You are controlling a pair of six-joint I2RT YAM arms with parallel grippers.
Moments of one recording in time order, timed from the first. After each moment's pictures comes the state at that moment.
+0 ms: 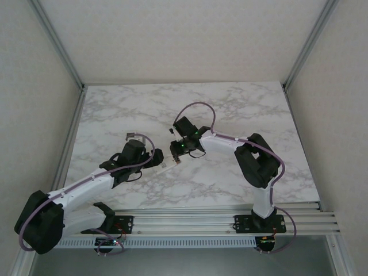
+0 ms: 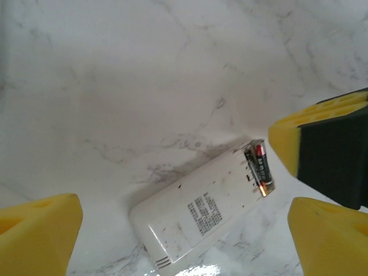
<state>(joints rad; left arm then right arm) -0.54 1.12 0.52 -0.19 -0.05 -0.74 0.81 1.95 1.31 -0.41 -0.19 0.34</state>
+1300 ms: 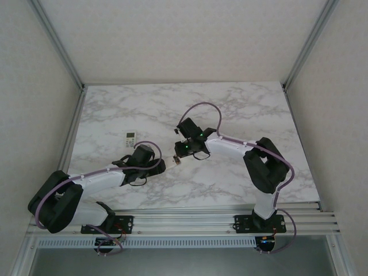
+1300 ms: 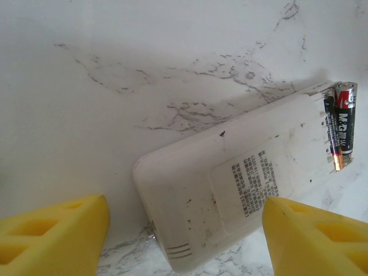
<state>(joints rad) -0.59 1.32 0.50 -0.15 -0.01 -0.82 0.81 1.83 1.24 -0.44 -0.13 0.39</state>
